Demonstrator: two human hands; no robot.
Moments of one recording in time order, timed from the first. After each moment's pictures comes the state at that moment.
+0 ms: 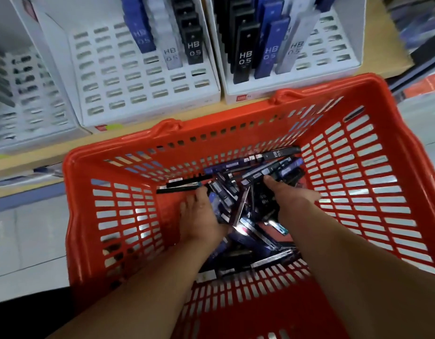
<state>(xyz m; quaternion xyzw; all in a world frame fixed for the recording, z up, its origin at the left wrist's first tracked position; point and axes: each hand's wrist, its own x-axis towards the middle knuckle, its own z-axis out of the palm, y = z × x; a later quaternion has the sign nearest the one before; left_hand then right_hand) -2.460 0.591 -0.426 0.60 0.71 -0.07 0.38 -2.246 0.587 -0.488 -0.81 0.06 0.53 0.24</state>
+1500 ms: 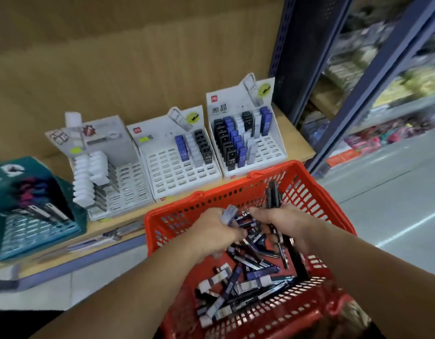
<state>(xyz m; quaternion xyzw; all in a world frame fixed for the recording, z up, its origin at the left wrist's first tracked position) -2.473 0.628 -0.199 0.59 0.55 0.01 0.59 -2.285 0.582 -0.188 -0.71 -0.24 0.62 0.22</state>
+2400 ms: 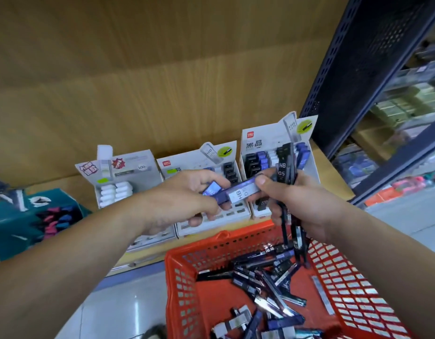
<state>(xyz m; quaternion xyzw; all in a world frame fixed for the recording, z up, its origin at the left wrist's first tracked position) -2.544 0.755 -0.081 0.59 0.49 0.10 0.63 -2.317 0.702 -0.097 -0.61 -0.37 0.59 0.38</state>
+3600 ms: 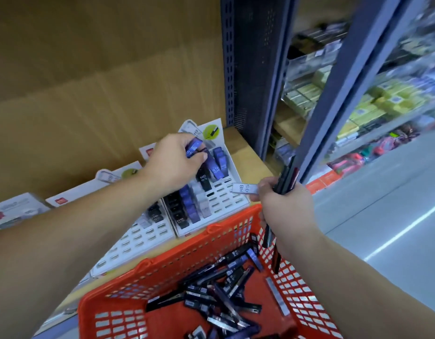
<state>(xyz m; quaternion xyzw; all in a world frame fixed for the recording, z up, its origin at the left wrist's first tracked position) -2.346 0.821 -0.111 0.78 0.51 0.21 0.29 -2.191 0.670 -0.144 -0.72 -0.16 0.39 0.55</state>
